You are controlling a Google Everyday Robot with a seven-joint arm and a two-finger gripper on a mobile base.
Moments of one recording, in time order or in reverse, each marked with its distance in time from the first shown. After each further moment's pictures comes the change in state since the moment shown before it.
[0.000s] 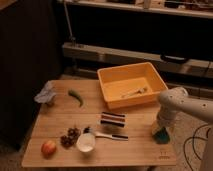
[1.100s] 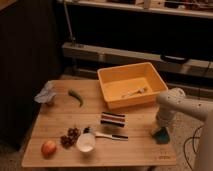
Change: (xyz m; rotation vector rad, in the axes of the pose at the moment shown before) arm -0.008 0.000 0.013 0.011 0.014 -0.008
